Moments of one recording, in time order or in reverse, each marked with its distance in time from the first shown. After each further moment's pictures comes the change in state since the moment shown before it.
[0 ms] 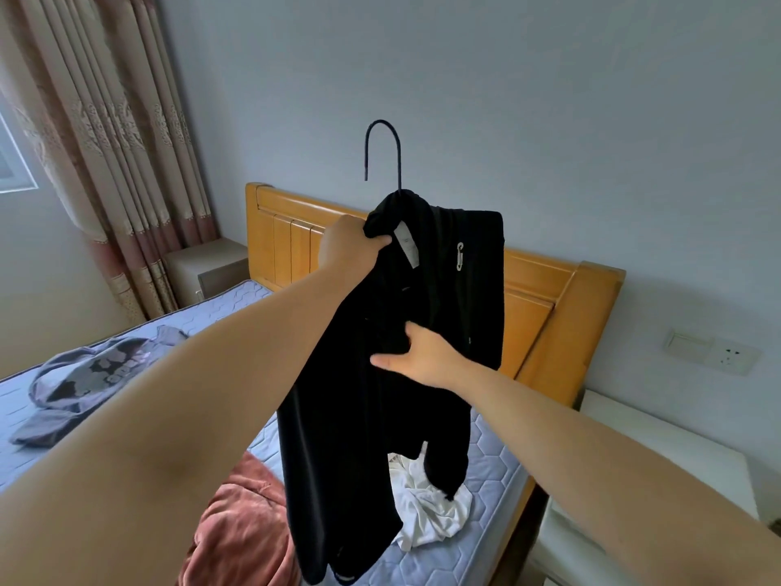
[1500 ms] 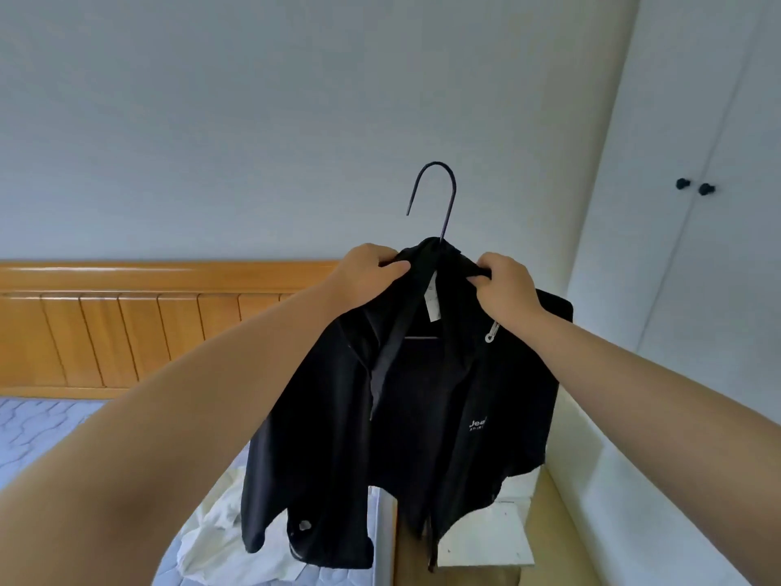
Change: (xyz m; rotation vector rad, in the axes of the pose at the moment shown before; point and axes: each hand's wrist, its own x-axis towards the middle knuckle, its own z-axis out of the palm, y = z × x) left_hand -0.116 0.131 0.021 -0.277 -0.653 0.646; right_hand -0.231 0.003 -0.139 -0.276 0.976 0.389
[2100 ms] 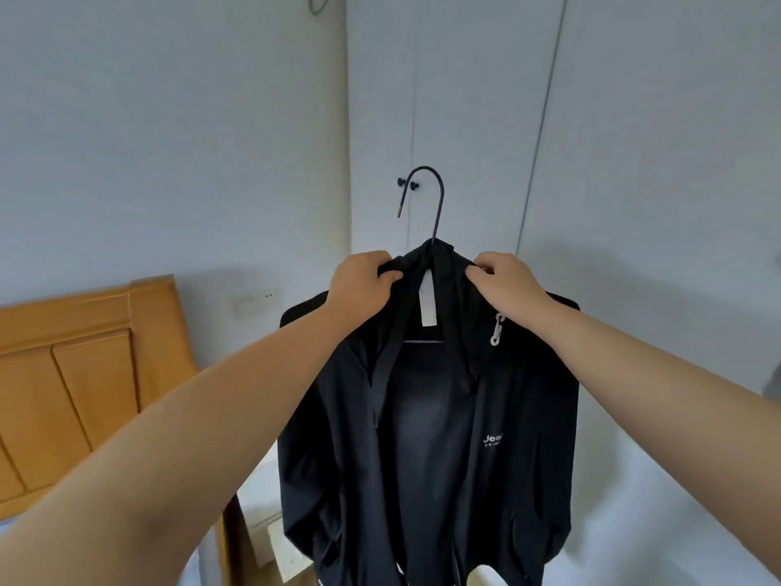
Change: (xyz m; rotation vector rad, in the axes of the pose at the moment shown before) left_hand -0.016 0.222 0.186 -0.151 -0.086 0.439; right_hand -0.148 0.106 -0.249 -0.225 0.189 0.384
